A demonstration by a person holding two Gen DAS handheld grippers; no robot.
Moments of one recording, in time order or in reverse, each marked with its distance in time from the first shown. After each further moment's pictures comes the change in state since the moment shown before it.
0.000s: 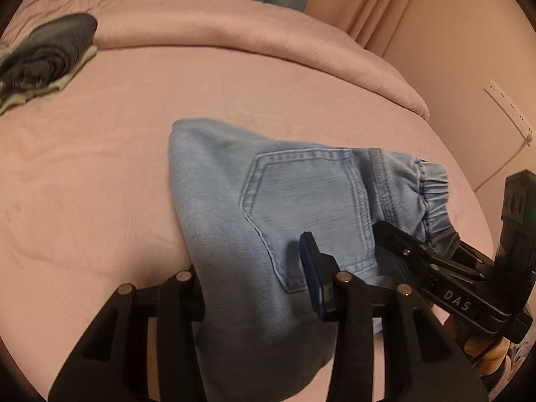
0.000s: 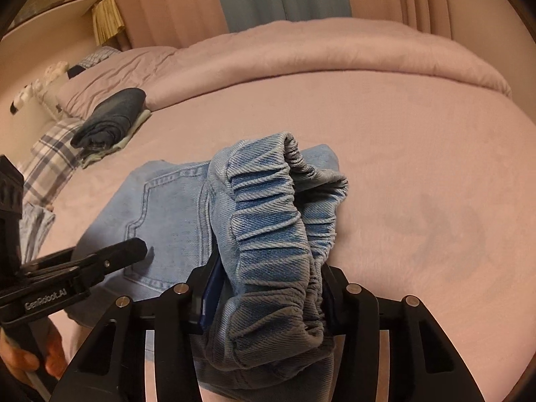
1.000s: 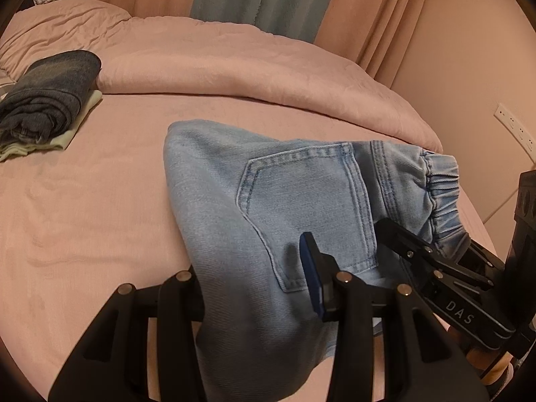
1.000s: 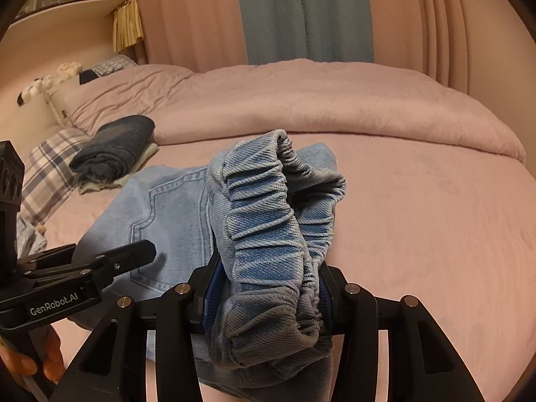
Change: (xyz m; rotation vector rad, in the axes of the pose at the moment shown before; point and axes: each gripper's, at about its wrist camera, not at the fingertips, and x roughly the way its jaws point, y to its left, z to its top) left arm 0.016 0.036 0.090 -0.003 -0.117 0.039; right arm 0.025 0.039 0.076 -0.111 -0.138 -0.019
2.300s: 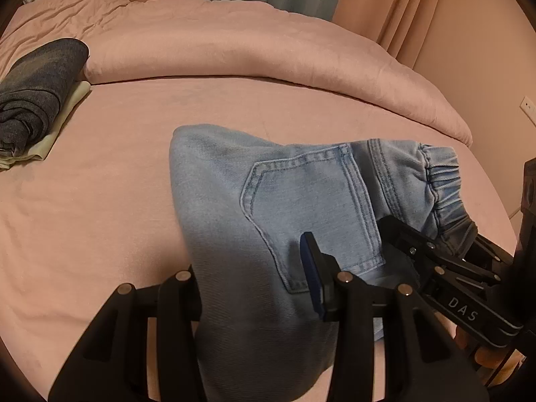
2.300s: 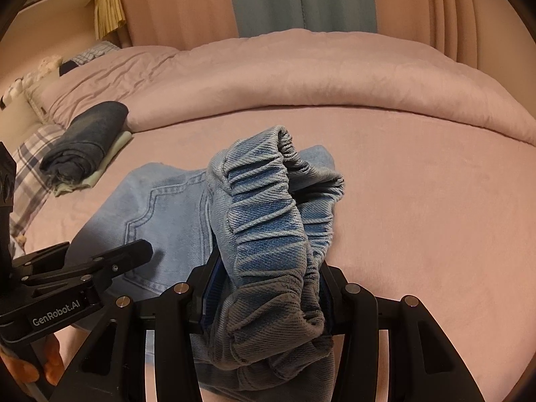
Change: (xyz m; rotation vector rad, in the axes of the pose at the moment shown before) left arm 0.072 0.019 0.024 0.014 0.087 0.067; right arm 0.084 -0.029 0.023 0.026 0.113 0.019
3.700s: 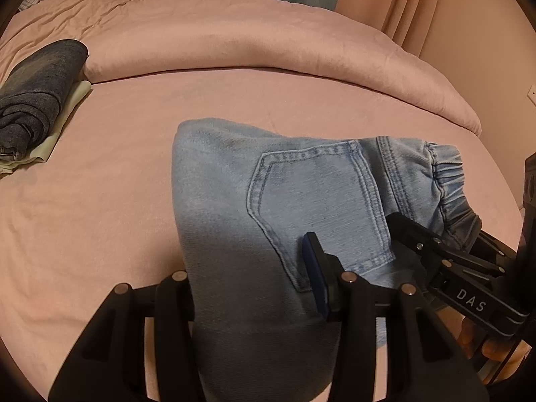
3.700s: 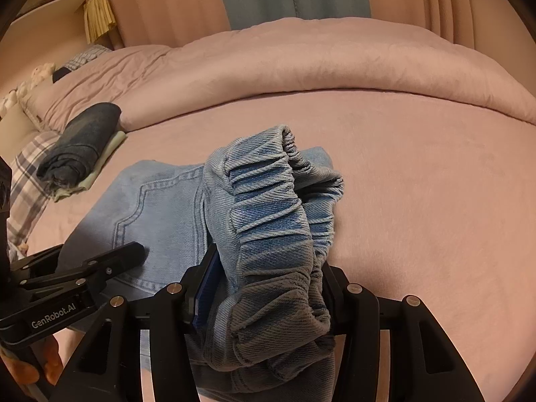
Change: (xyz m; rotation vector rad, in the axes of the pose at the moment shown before) left arm 0.009 -0.001 -0.001 0.022 0.028 0.042; right arm 0.012 -0.008 -0.003 0.054 0.032 0.016
